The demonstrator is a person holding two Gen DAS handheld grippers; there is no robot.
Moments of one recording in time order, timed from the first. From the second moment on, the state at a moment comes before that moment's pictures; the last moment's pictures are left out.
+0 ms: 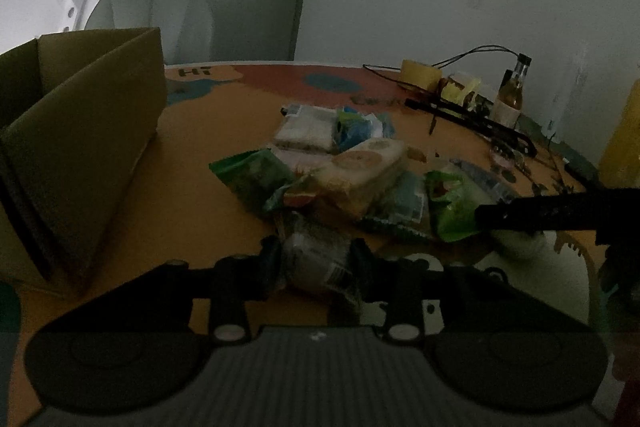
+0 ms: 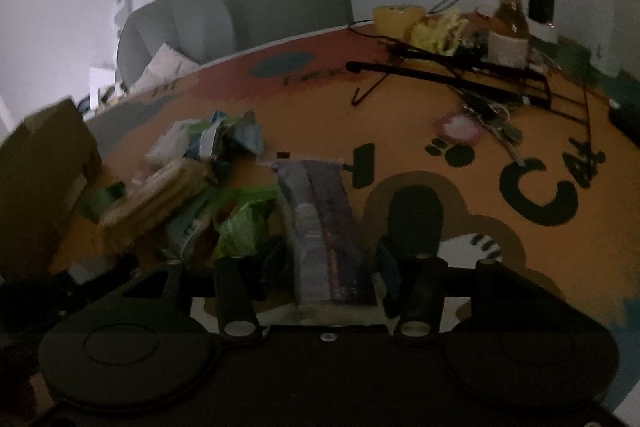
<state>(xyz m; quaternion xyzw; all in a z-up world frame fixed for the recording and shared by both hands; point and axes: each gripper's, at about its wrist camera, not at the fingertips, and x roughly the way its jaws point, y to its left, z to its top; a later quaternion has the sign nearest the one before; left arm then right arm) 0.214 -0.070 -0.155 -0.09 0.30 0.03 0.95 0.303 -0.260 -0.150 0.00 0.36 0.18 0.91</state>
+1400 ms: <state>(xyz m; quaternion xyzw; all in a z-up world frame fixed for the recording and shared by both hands) 0.131 -0.015 -0.063 -0.14 0.19 0.05 0.97 0.228 -0.228 -0.074 0.09 0.28 0.23 0.93</state>
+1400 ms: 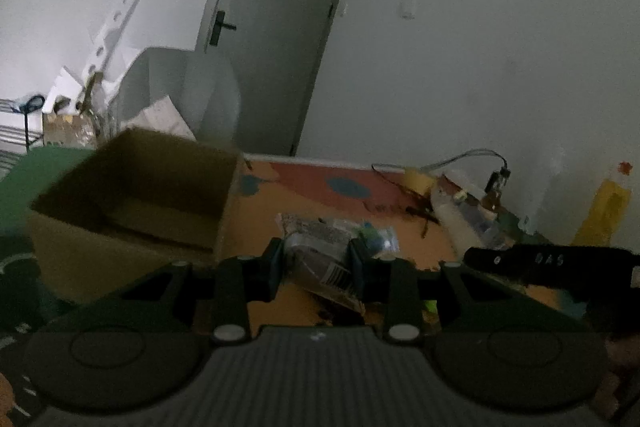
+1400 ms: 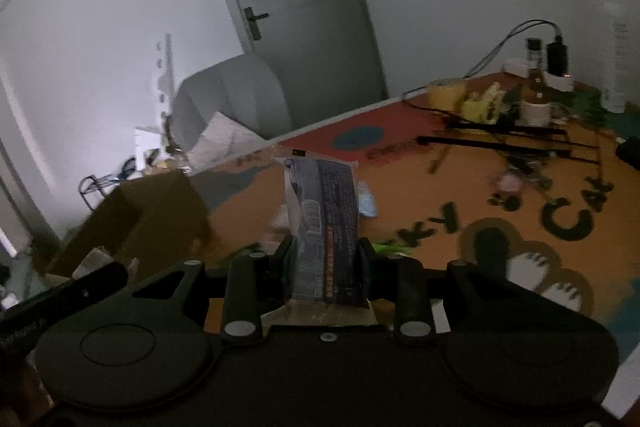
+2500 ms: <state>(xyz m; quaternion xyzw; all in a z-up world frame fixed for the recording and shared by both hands) 0.136 0.112 -0.040 -0.17 0.18 0.09 0.96 0.234 -0.092 -0.047 0.10 0.28 0.30 0.91</state>
